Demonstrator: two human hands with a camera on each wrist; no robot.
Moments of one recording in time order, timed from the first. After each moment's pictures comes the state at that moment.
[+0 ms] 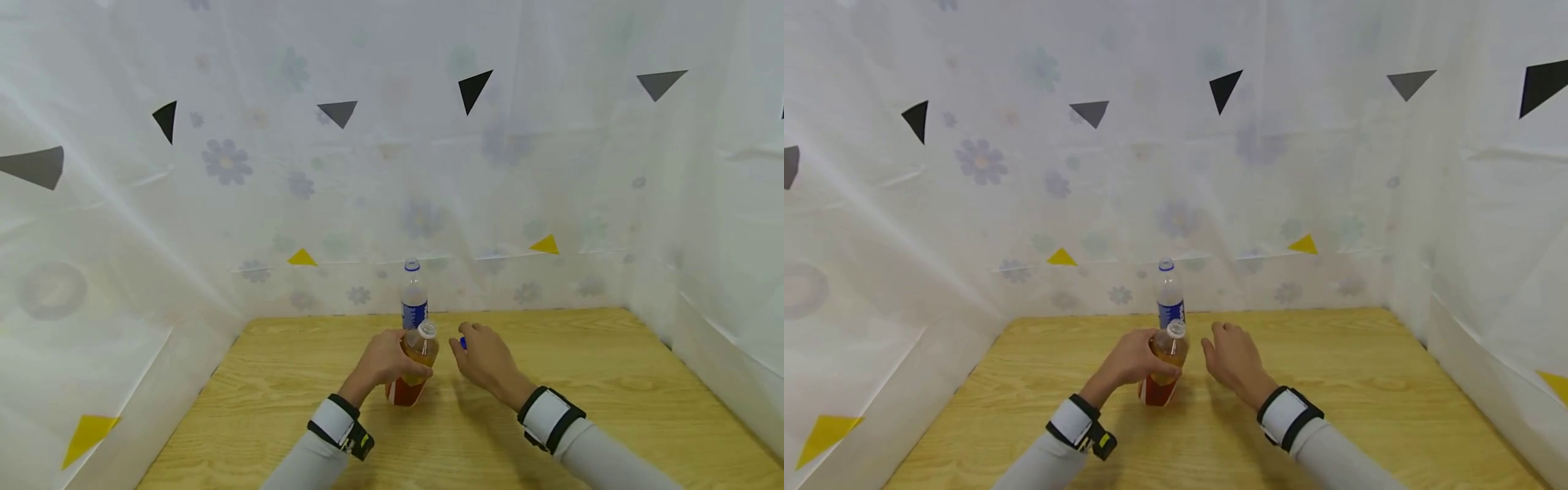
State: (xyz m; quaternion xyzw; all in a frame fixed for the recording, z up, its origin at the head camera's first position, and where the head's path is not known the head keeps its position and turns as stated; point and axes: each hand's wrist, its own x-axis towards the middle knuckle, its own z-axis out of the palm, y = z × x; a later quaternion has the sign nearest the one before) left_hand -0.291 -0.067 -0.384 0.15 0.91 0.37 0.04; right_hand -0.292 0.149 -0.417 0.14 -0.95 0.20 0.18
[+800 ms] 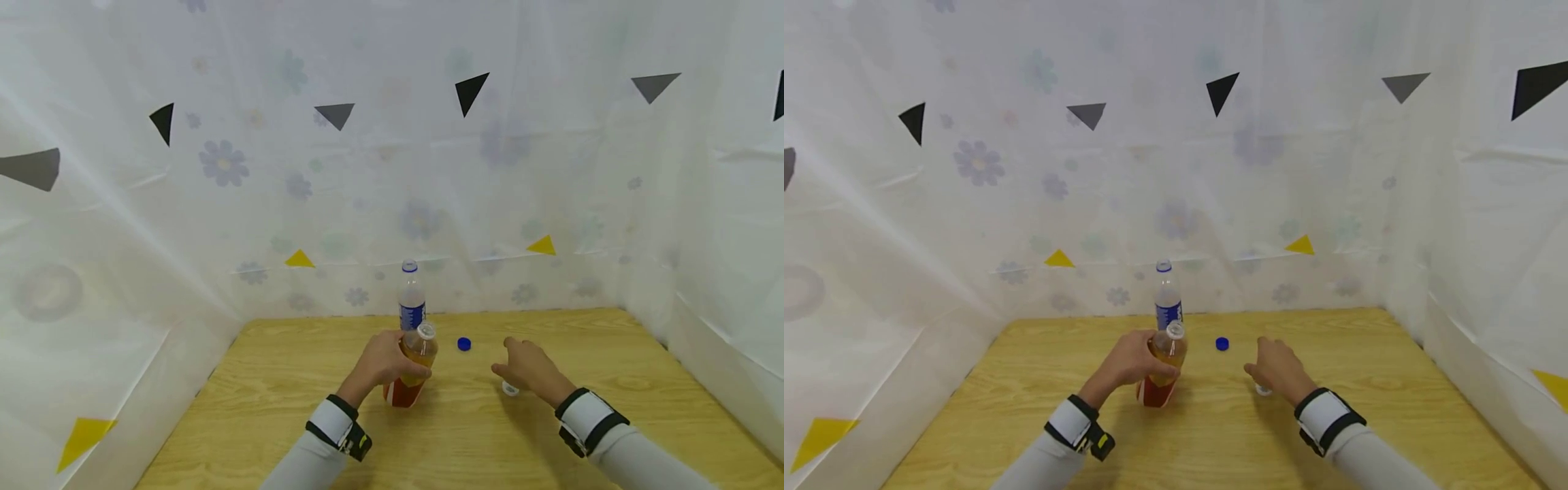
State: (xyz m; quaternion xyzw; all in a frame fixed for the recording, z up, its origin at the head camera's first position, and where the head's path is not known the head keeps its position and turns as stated) left_hand -0.289 -0.069 -0.382 0.15 0.92 0.36 0.05; right_hand -0.282 0.217 -0.411 0.08 -0.98 0.19 -0.01
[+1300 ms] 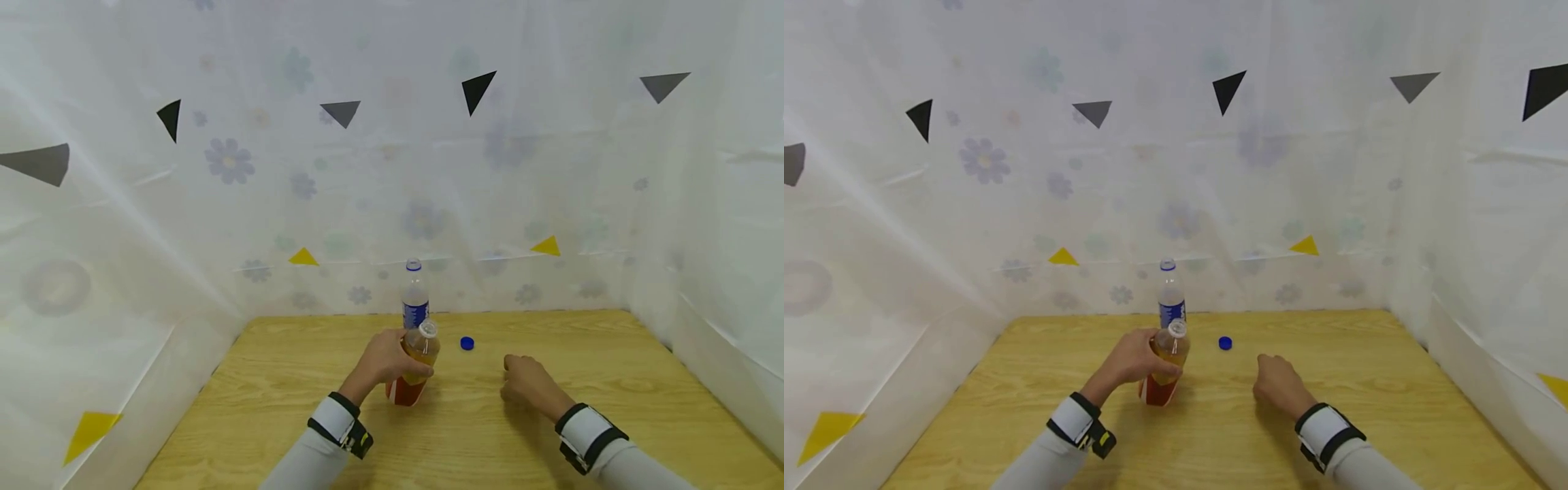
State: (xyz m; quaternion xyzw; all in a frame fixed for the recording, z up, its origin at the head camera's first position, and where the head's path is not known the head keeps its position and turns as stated) left_hand -0.290 -0.069 -0.384 0.14 0.92 0.36 0.04; right_hand -0.277 0.215 -0.439 0.09 -0.97 0.23 -0.01
